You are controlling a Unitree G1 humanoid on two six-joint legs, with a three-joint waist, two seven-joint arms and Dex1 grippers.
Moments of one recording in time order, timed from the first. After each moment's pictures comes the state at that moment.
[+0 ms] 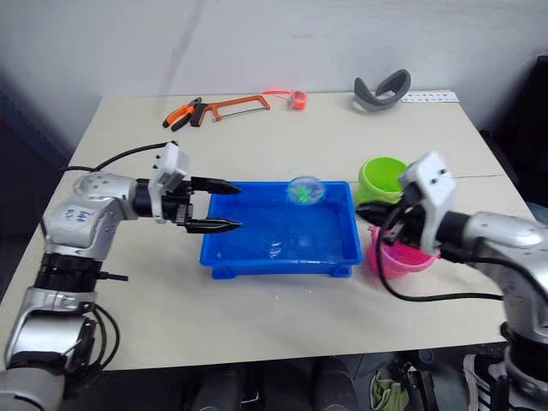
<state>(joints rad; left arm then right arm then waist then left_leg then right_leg) -0.79 0.58 -0.06 0.19 -0.36 0.46 -1.24 -0.38 -0.85 -0.39 -0.54 0.63 1.11 0.75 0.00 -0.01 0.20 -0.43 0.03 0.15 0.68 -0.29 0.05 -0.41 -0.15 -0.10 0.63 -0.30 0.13</state>
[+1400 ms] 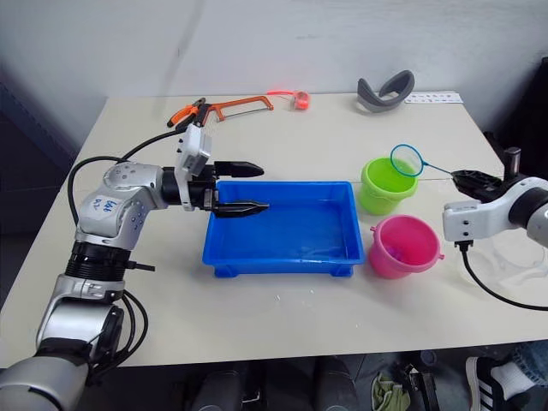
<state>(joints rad) -0.84 0.50 -0.06 0.21 -0.37 0.46 -1.16 -0.23 -1.35 -0.09 0.15 -0.48 -0.47 0.41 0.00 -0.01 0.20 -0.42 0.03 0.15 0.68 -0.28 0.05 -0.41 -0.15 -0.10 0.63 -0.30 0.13</state>
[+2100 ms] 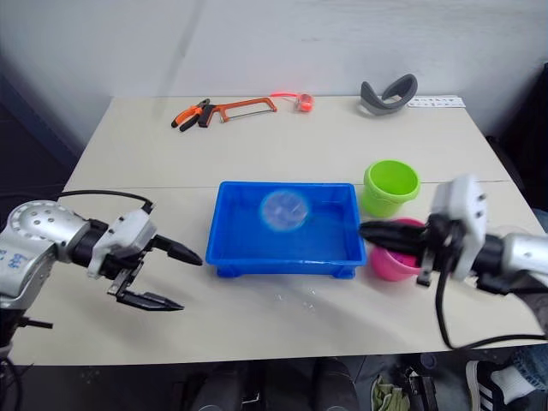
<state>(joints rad) -0.34 1.05 -0.02 -0.24 -0.40 0.41 -1.47 -0.03 -0.95 -0.21 -0.56 0.87 0.51 0.96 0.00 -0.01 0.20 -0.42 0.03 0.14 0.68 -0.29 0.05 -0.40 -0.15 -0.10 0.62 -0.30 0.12</state>
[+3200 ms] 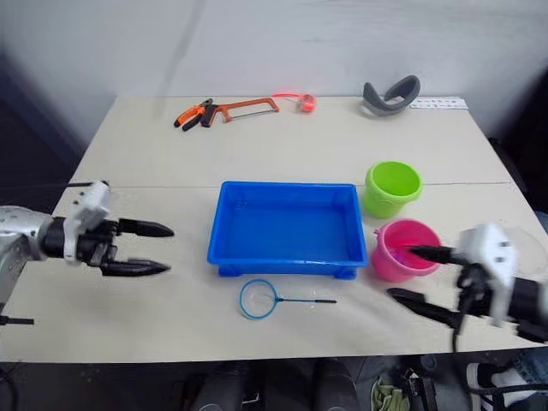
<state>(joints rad) -0.43 1.03 0.10 0.10 -0.52 0.60 -1.35 0.35 -1.00 -0.81 -0.50 0.72 0.72 1.03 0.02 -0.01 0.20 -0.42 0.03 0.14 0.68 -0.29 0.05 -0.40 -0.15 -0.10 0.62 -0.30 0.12</state>
